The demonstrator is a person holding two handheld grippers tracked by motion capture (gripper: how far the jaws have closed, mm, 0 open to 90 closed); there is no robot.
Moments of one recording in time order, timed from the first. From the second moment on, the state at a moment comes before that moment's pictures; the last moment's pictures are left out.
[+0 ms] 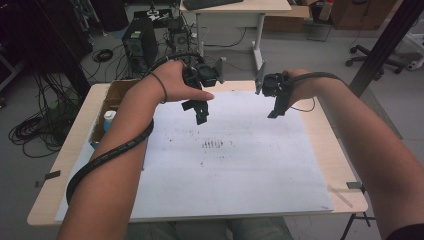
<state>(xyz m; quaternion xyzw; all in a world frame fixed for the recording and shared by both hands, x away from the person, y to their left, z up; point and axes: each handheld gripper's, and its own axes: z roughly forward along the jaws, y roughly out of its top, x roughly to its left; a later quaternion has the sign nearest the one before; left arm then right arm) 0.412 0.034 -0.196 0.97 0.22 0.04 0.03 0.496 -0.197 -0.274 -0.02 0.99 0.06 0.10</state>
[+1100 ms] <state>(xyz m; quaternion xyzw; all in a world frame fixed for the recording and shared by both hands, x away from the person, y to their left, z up) 0.415 0.015 -0.232 0.98 0.20 0.03 0.01 0.494 -0.200 -0.274 -0.03 0.99 0.05 0.10</state>
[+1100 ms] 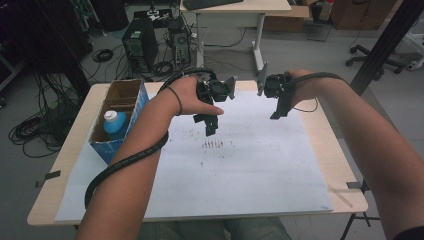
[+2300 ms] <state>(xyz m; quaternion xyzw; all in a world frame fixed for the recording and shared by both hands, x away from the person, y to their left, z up) 0.413 0.027 -0.230 0.98 0.21 0.02 0.01 0.493 -0.194 -0.268 -0.03 0.99 0.04 0.10</state>
